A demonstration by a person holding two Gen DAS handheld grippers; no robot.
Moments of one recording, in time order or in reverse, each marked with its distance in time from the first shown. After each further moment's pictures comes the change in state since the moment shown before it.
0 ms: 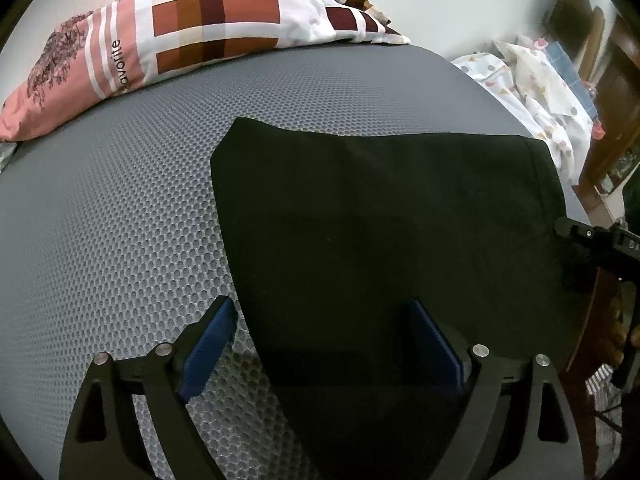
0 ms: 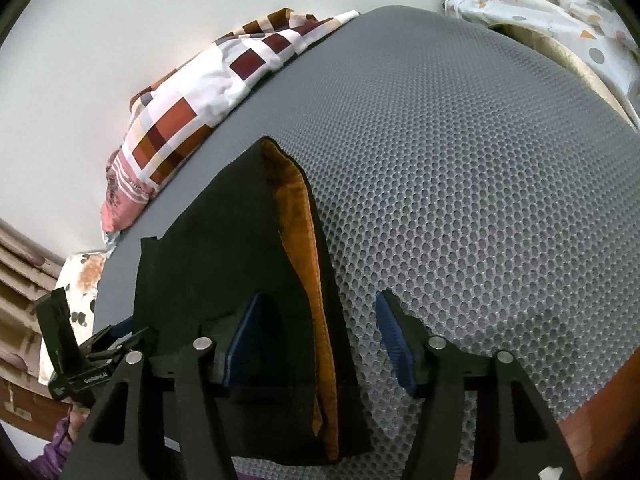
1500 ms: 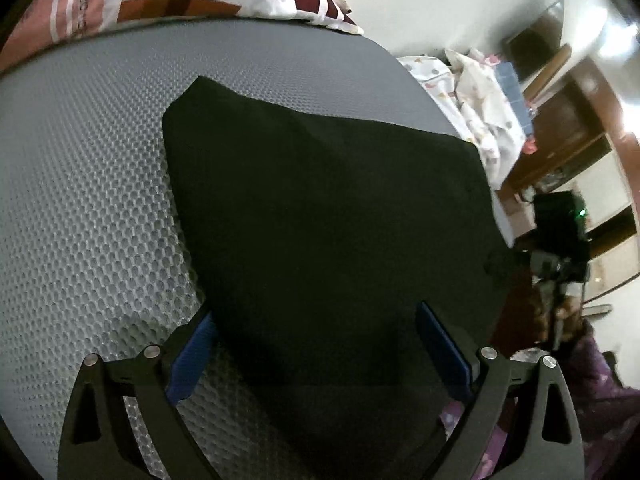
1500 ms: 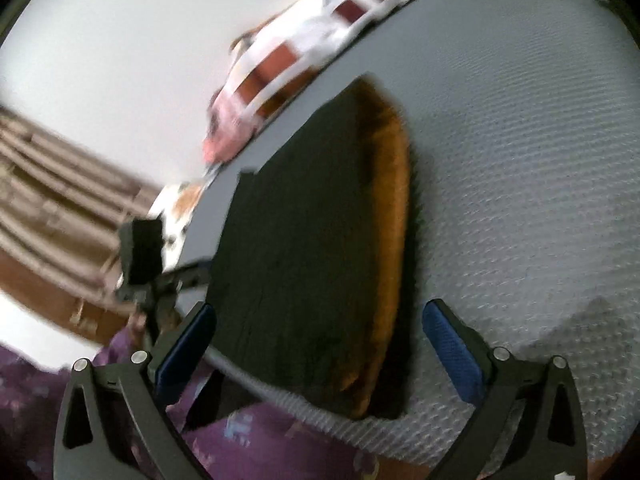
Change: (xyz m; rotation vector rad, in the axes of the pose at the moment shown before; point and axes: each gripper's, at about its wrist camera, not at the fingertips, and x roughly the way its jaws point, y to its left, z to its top) left arm -0.015 0.026 -0.012 -0.091 0.094 -0.378; right arm 0.007 -0.005 -0.002 -0.185 0.256 0.433
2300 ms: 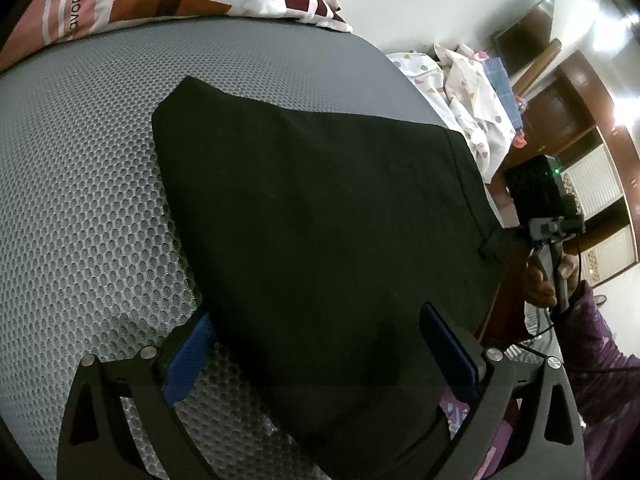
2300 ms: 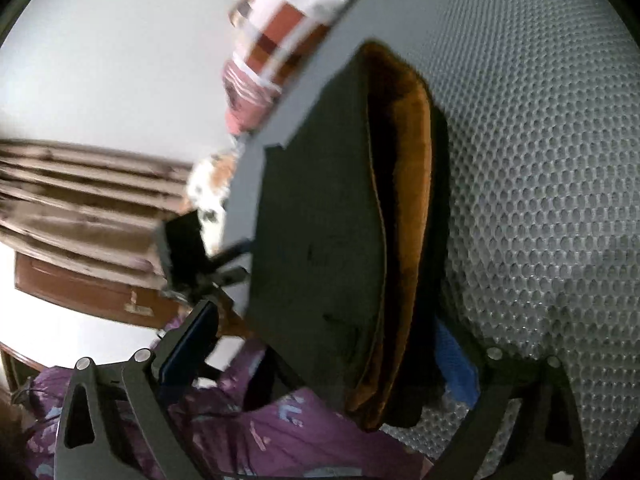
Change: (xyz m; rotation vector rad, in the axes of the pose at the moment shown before) left arm -0.008 -0.004 -0.009 0.021 -0.003 -0.013; right arm 0.017 -0.011 0.030 0.129 0.190 0.146
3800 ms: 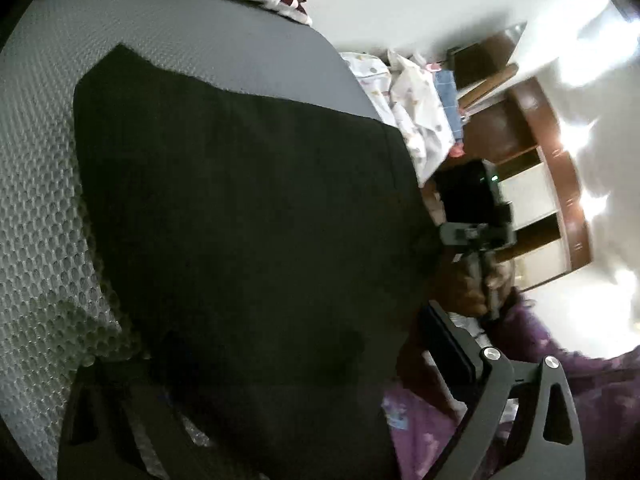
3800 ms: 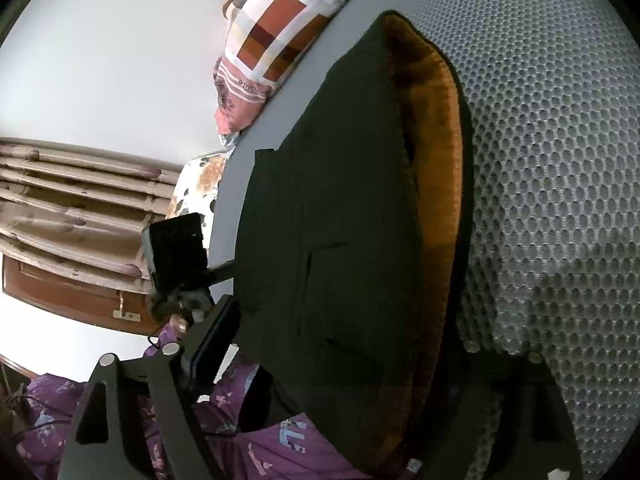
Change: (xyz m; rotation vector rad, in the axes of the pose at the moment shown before) left arm -0.013 -0.001 0.002 -0.061 0.015 -0.275; right arm 0.049 0.020 0.015 -0.003 -0.036 -0.024
